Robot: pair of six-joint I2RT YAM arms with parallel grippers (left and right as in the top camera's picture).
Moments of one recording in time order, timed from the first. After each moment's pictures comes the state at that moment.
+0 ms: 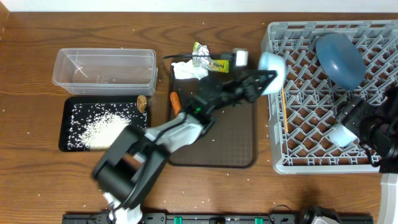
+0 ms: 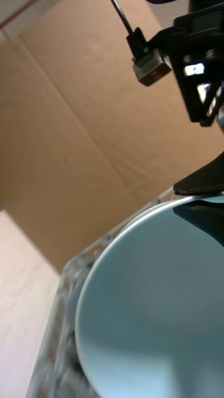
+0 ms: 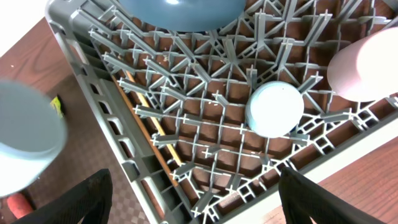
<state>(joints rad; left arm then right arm) -0.68 1.93 1.05 1.06 0.53 -1.04 -0.32 1.05 1.23 -1.12 -0.09 0.38</state>
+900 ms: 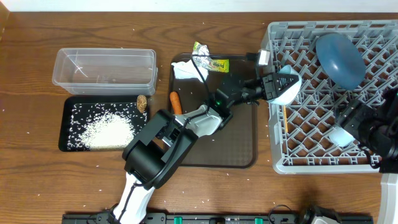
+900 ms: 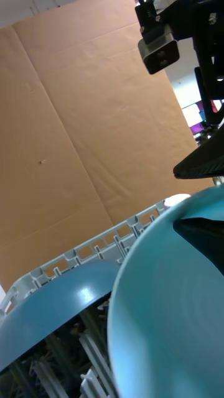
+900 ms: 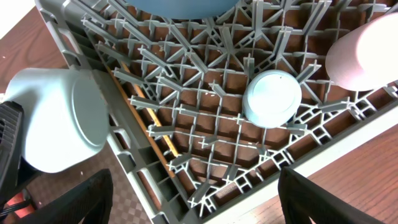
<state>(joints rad) -0.72 2.14 1.23 1.07 0.60 -1.20 -0.32 1.05 1.23 -1.16 -0.09 0.38</state>
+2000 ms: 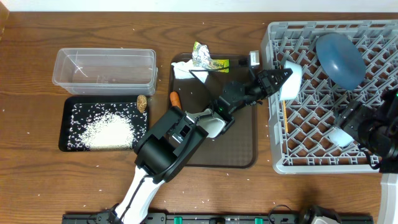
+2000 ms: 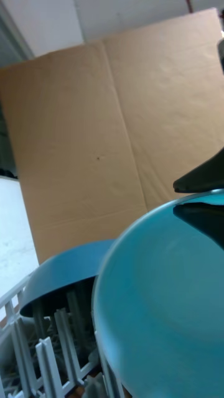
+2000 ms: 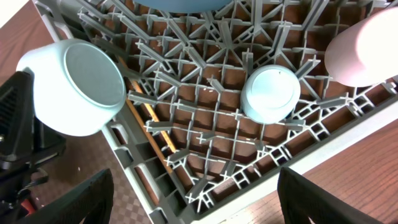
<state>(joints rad) -0.75 2.24 1.23 1.21 0.35 -1.45 -0.32 1.05 1.23 -1.17 -0.09 0.37</state>
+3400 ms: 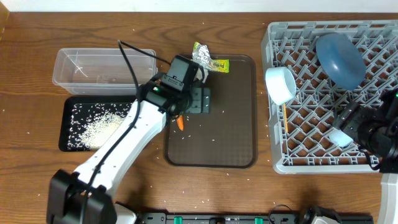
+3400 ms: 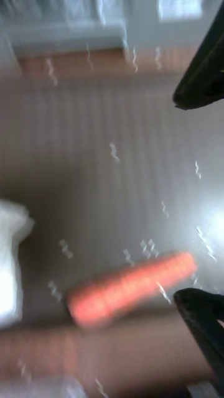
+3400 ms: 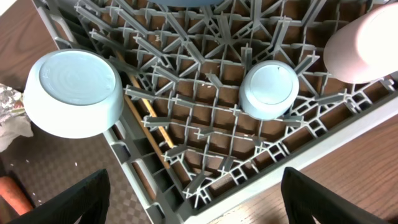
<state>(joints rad) -0.48 1.58 1.24 -0.78 0.01 -0.42 -0.32 1.05 1.23 -1.19 -0.09 0.36</state>
